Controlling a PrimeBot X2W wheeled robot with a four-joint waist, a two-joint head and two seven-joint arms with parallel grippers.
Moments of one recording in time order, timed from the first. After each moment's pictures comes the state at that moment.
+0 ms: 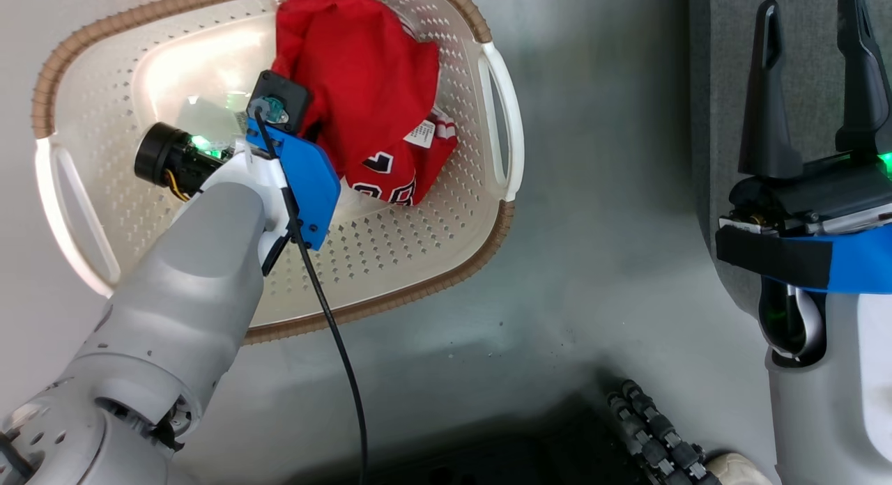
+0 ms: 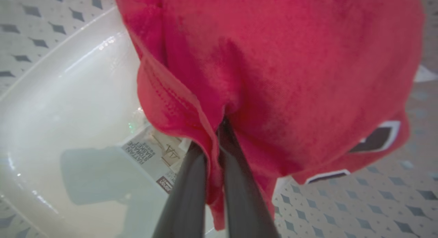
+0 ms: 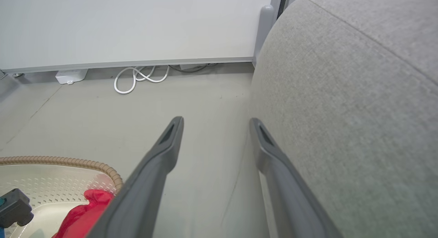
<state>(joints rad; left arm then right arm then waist) -1.13 0.12 -1.07 1.28 -0.74 -0.13 0.00 -0.50 -0.05 -0.02 -0.08 0.14 0.13 -0.26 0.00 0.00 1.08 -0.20</state>
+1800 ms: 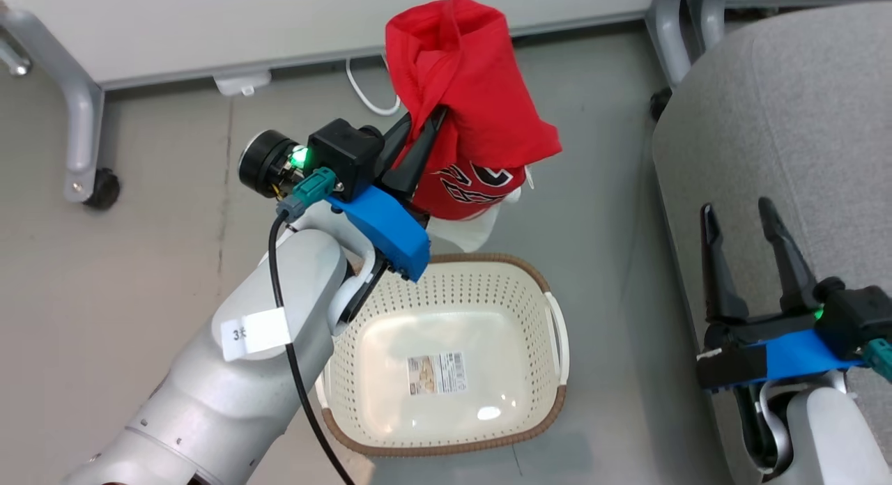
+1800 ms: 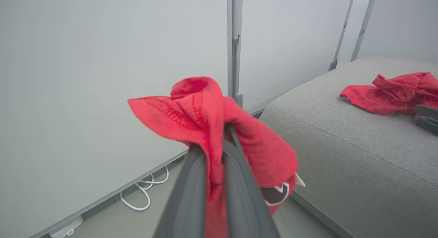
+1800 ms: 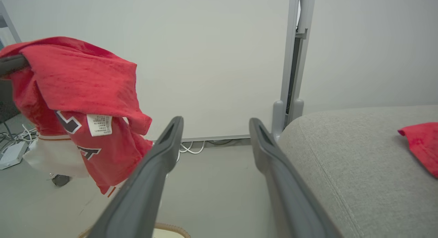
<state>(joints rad) -0.86 0.15 -0.78 0.66 -0.55 -0.11 -0.26 -0.25 -0.08 -0.04 0.17 0.14 0.13 -0.26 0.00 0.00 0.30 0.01</state>
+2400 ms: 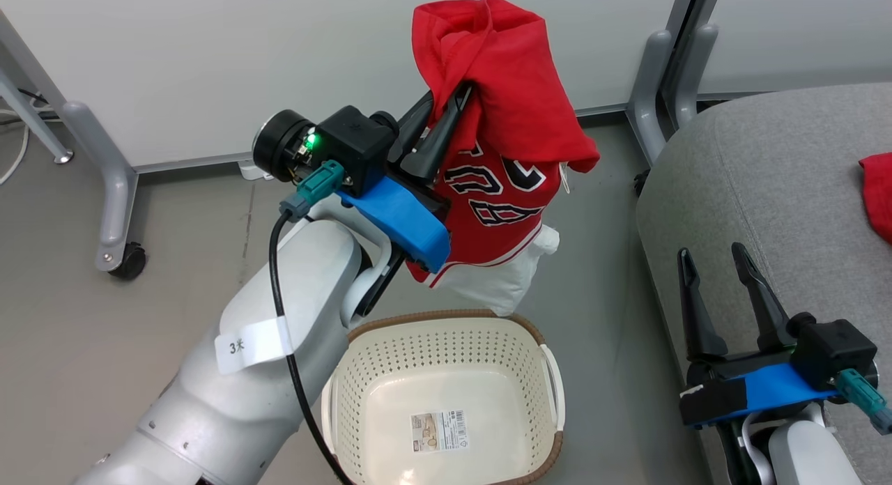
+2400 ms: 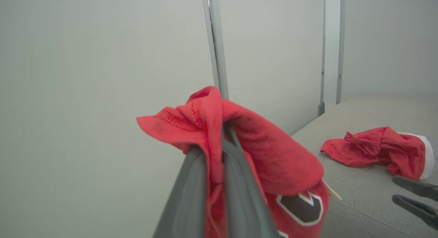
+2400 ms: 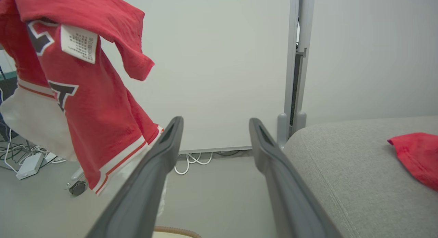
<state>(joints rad) -0.85 0.13 -0.73 0.56 -0.52 -0.12 -0.26 -0.17 -0.07 -0.01 0.20 0.15 0.13 -0.26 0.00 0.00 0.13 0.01</state>
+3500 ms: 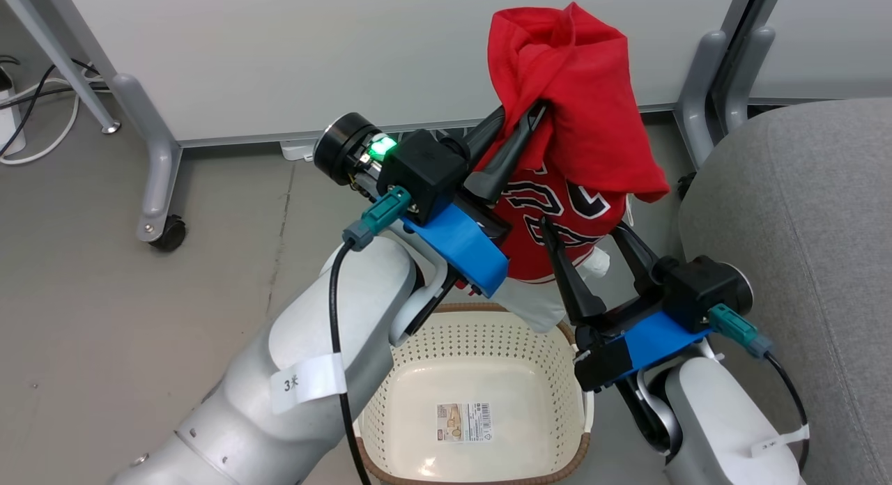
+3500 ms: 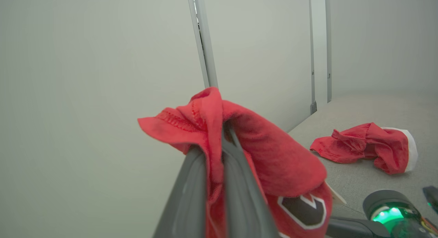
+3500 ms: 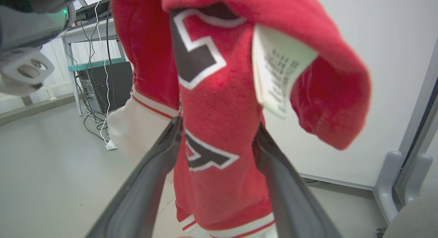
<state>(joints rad) -0.84 0.08 -0.79 0.48 -0.47 -0.11 -0.26 -0.39 -0.06 0.29 0.33 0.19 0.13 -0.26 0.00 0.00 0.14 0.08</state>
